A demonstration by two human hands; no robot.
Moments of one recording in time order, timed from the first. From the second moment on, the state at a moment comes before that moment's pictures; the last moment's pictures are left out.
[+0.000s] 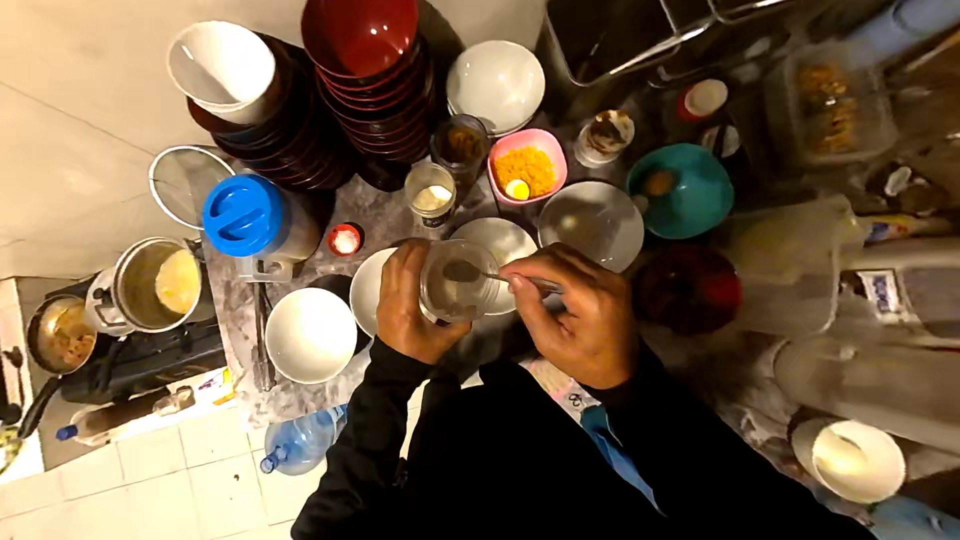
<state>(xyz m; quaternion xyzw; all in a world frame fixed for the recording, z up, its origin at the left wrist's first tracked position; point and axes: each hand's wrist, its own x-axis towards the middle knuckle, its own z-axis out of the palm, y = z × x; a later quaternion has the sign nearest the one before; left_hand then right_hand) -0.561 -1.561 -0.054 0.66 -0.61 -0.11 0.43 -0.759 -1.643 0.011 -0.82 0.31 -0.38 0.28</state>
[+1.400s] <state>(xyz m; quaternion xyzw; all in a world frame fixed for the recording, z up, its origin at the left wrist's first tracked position) -0.613 -1.589 -0.080 0.65 -0.65 -0.15 0.37 -0.857 -1.653 -0.017 -0.74 0.36 -0.46 0.33</state>
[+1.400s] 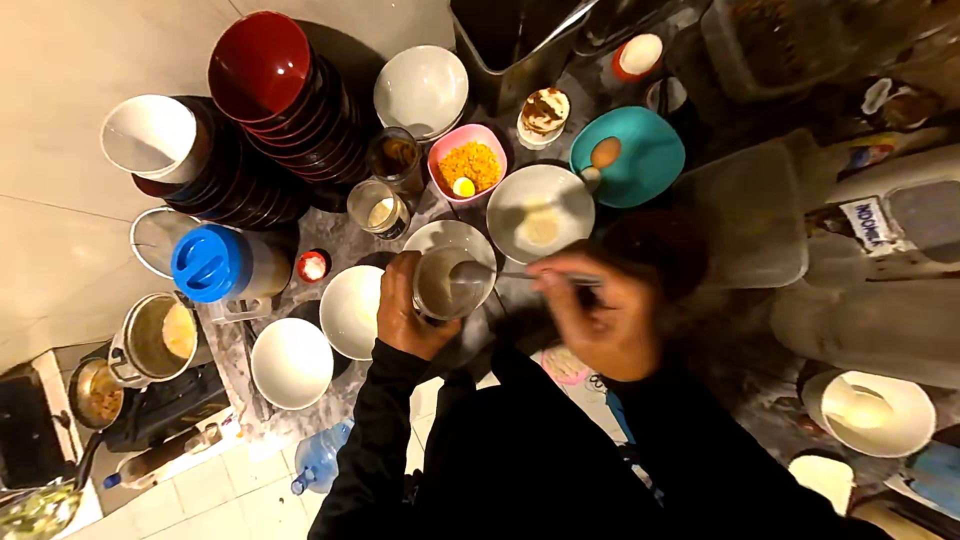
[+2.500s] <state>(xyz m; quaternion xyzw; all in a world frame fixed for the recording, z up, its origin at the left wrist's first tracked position) -0.539 -1.529 -0.080 0.74 -0.56 -0.13 0.35 -0.812 -1.659 -0.064 -0.70 0.45 -0.40 0.39</state>
